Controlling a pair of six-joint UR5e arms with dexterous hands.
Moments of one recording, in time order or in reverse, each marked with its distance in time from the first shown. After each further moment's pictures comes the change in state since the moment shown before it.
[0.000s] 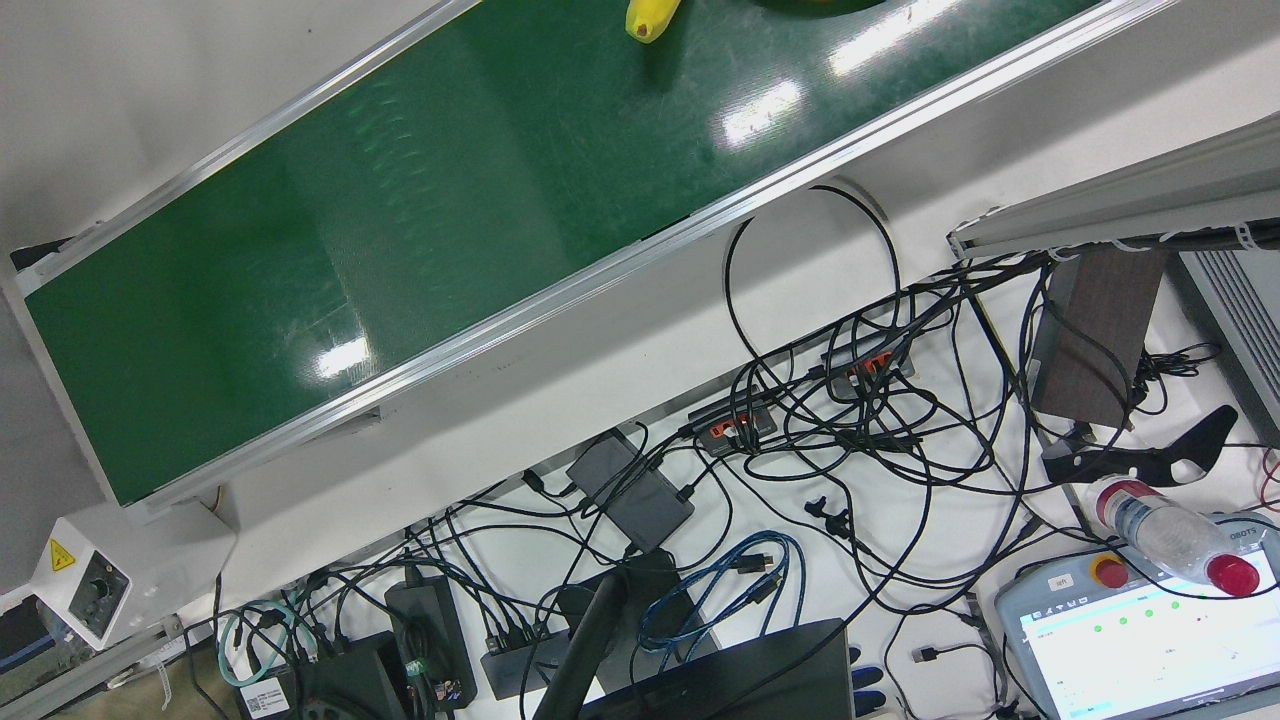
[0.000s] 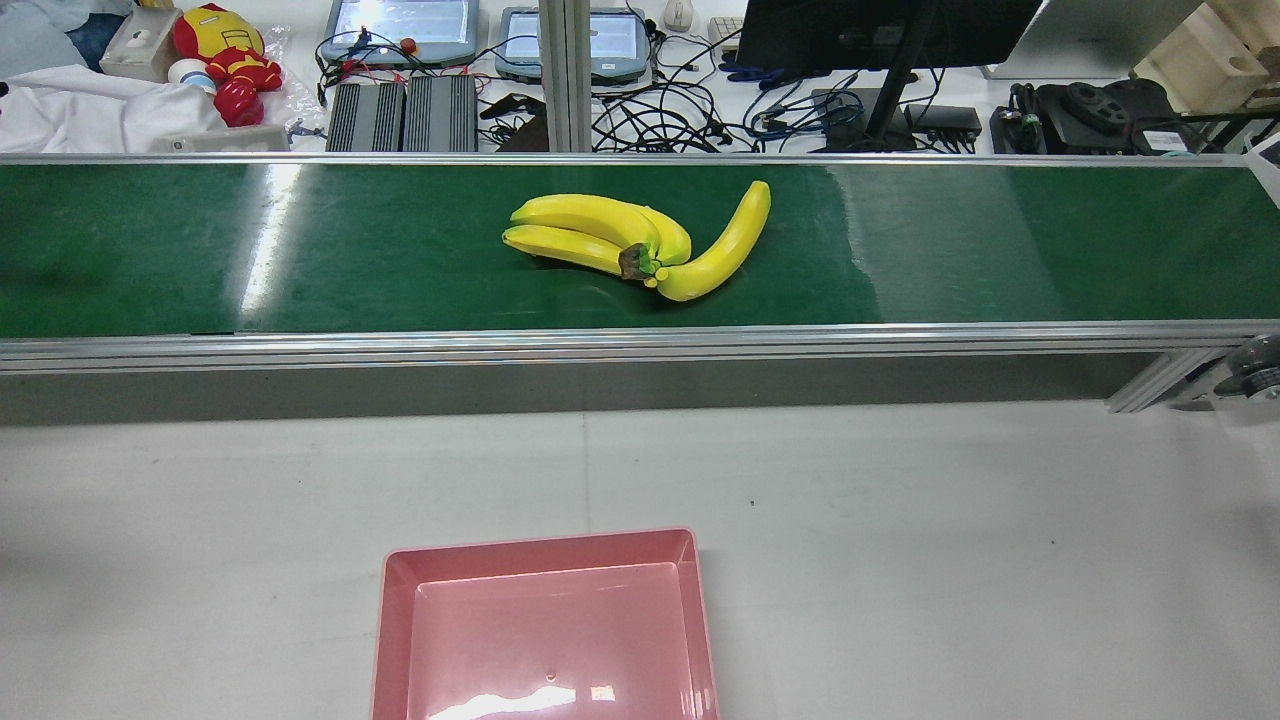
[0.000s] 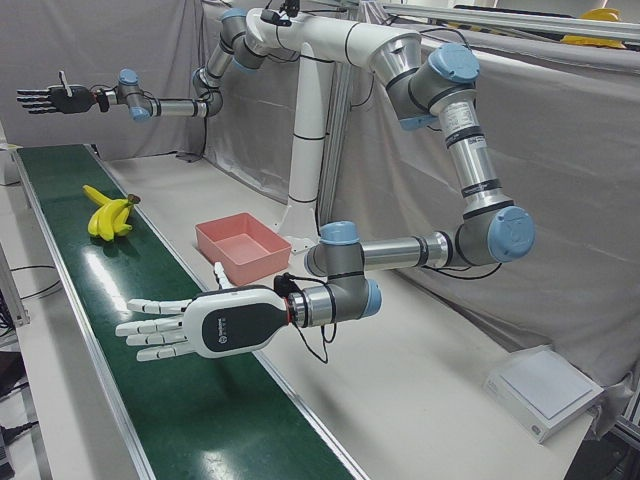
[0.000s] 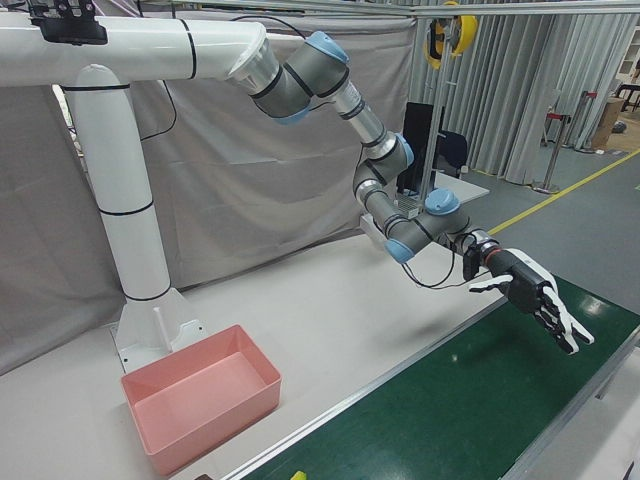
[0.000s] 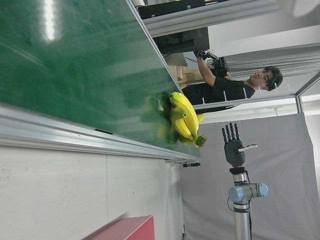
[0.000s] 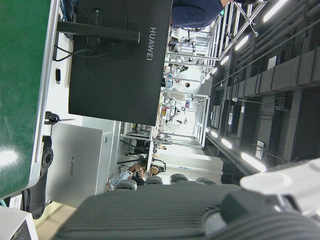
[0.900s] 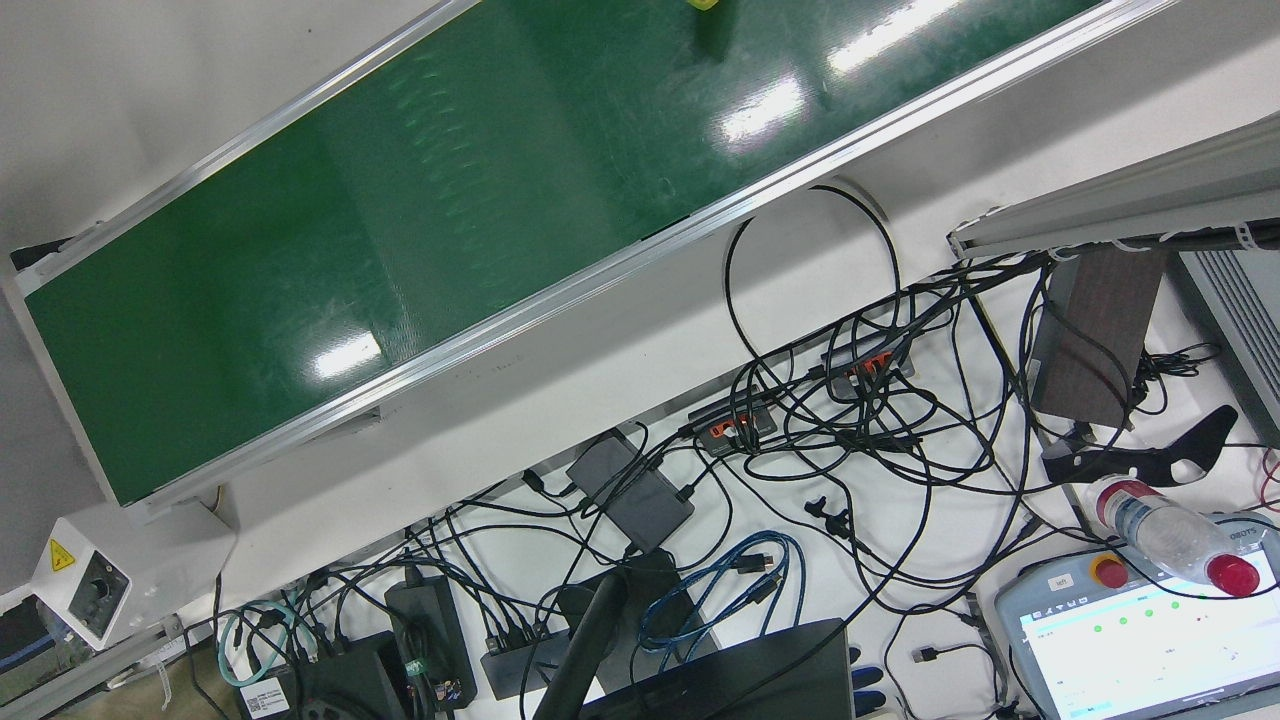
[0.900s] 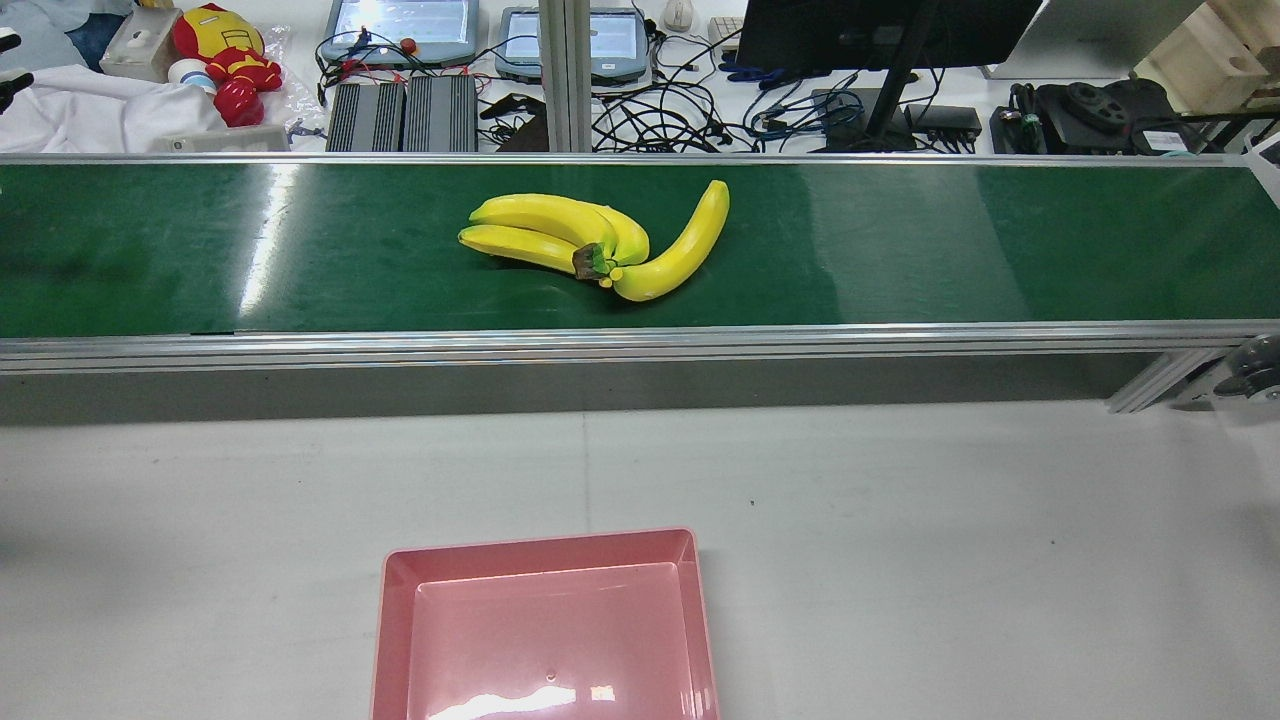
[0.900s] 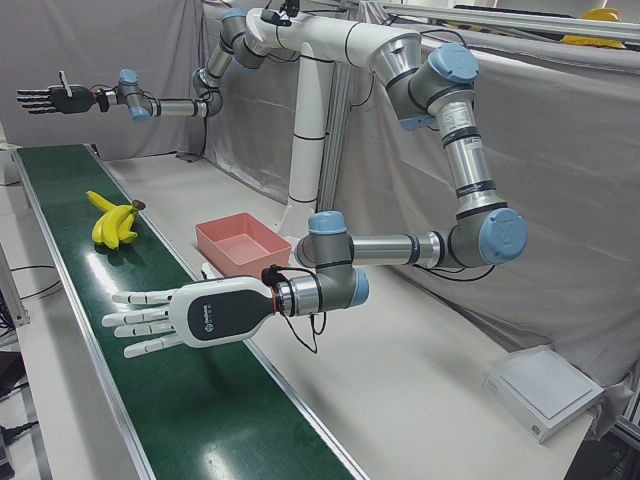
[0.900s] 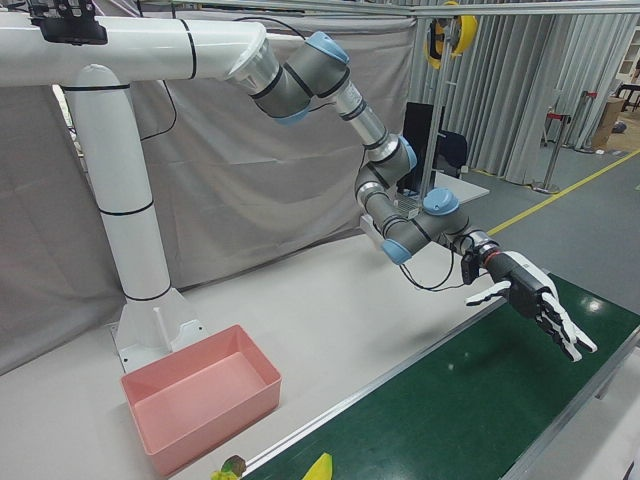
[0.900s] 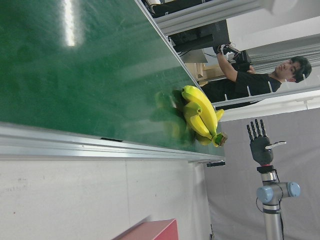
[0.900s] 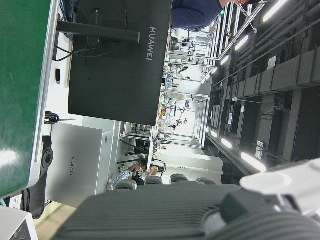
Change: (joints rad) left arm 0.008 -0.051 -0.028 0.088 0.004 0.111; right arm 0.000 0.000 0.000 0.000 0.000 0.000
